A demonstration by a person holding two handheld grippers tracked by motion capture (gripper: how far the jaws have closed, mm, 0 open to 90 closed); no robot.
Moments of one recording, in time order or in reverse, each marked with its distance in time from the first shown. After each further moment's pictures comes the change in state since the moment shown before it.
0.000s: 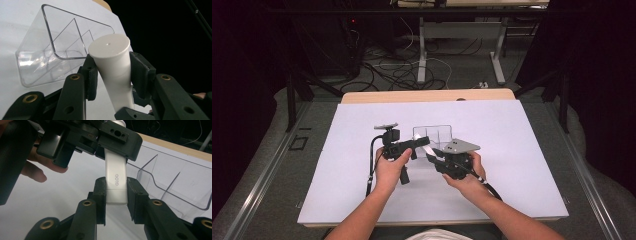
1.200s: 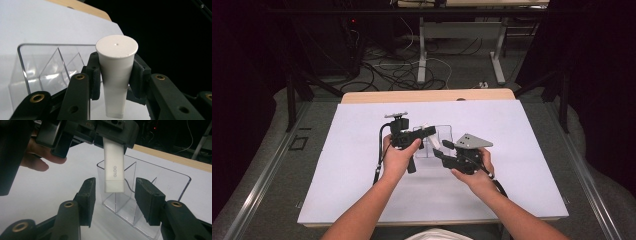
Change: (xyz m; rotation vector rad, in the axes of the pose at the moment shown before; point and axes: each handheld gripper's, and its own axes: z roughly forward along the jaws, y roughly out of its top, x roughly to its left) left arm -0.026 0.024 0.020 -0.050 0.052 0.154; right arm -0.030 -0.004 -0.009 -0.083 -0.016 0.020
